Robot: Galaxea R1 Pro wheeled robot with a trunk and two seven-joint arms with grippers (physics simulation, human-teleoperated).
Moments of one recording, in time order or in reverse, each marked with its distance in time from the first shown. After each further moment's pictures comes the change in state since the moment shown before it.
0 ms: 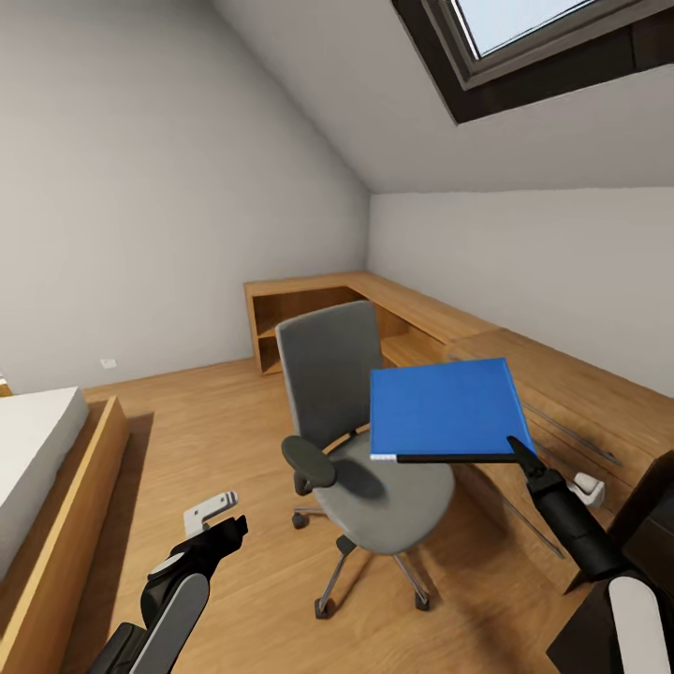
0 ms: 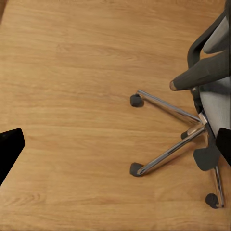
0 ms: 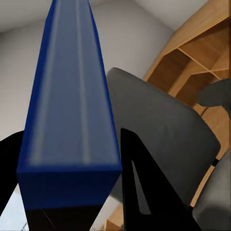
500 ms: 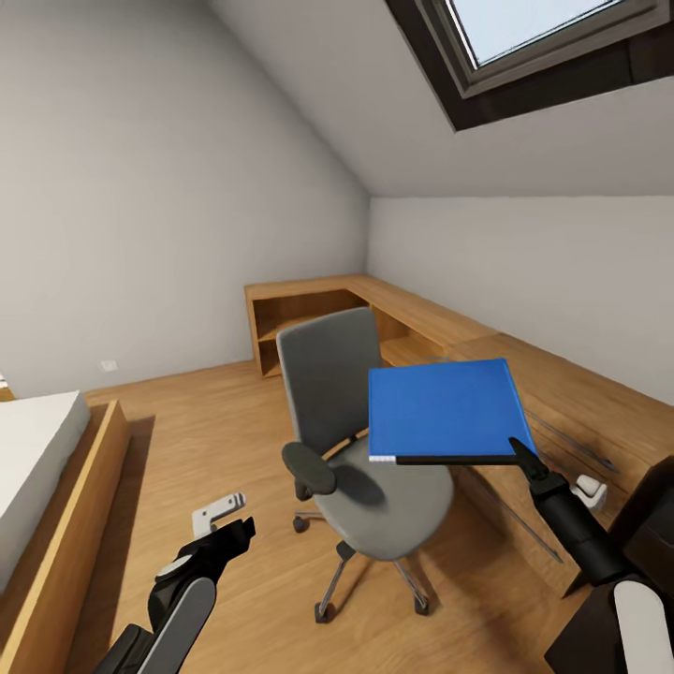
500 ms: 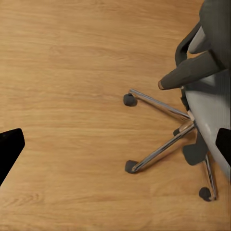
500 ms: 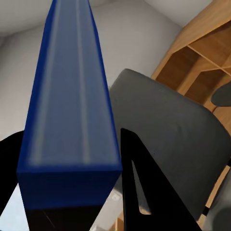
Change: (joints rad) left arm 0.000 -0.001 -0.038 -0.001 0.000 -0.002 0.001; right arm 0.009 0.004 -0.012 -0.010 -0.021 0.034 0.022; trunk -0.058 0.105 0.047
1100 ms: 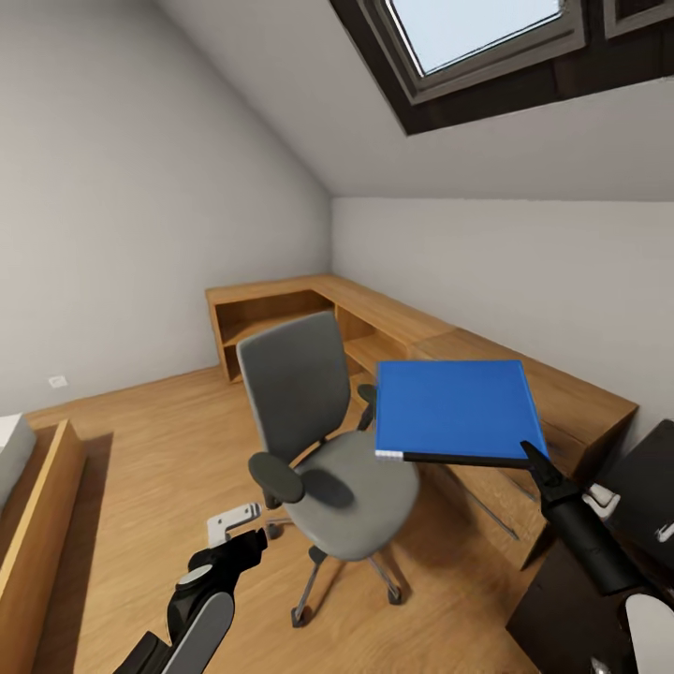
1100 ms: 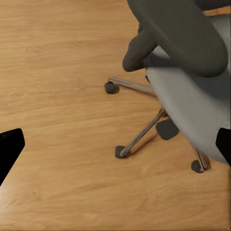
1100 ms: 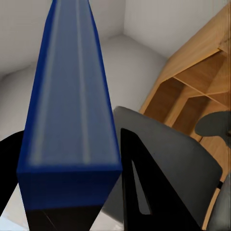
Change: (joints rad) left arm 0.000 0.000 -0.113 -0.003 0.001 -0.001 0.097; right arm 0.025 0.000 -0.022 -0.002 -0.087 0.004 -0.001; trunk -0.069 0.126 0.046
